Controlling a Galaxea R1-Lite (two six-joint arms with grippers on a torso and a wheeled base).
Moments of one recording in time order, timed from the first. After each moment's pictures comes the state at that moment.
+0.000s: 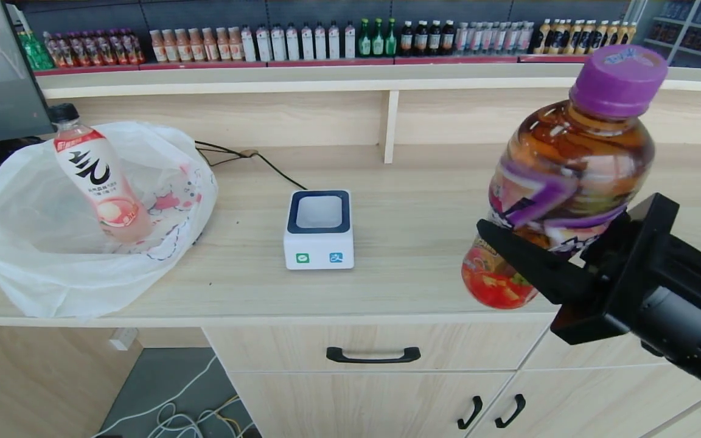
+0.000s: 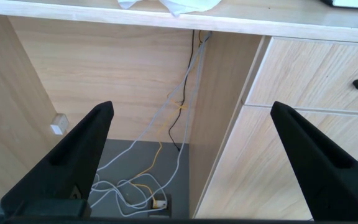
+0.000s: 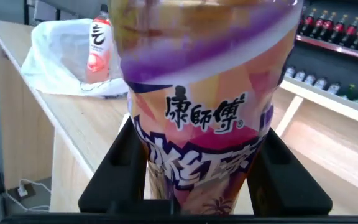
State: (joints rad) left arm 0.00 0.00 0.00 0.00 0.00 0.00; right arm 0.68 1.43 -0.41 -1.40 0.21 -0.38
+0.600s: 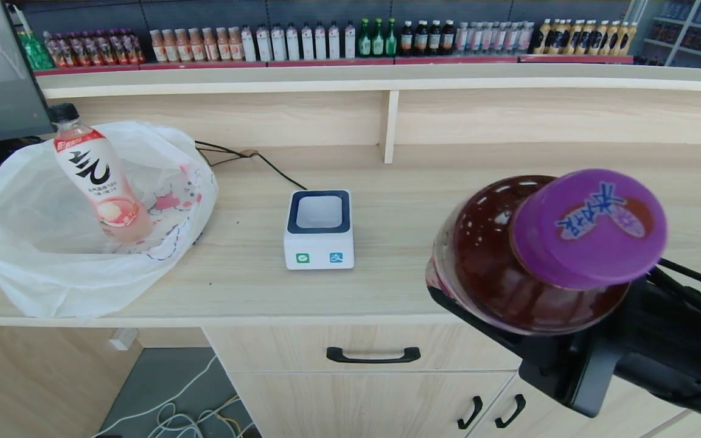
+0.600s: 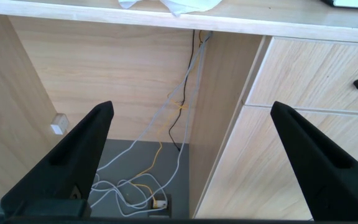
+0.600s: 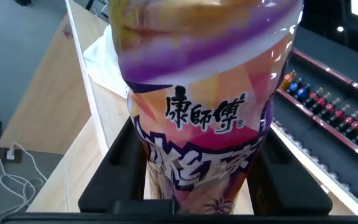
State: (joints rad) left arm 0.00 0.00 0.00 0.00 0.00 0.00; right arm 0.78 1.48 -0.45 -1.40 0.43 -0.71
